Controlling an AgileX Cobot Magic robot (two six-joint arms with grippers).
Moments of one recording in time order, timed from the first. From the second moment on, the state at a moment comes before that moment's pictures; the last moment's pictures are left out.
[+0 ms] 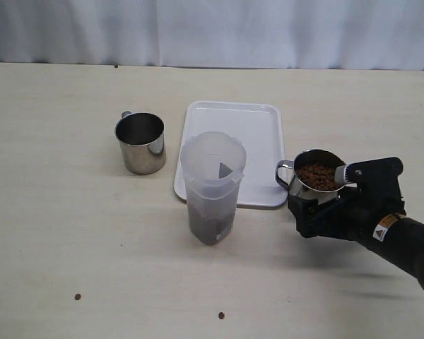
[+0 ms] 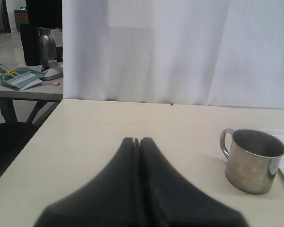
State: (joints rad) left arm 0.14 0.00 0.00 0.10 0.18 -0.11; right arm 0.24 1.91 -0.29 -0.10 -0.94 0.13
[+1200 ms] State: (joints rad) left arm 0.14 0.00 0.00 0.10 0.18 -0.11; right arm 0.24 2.04 -0.33 0.04 -1.07 0.10
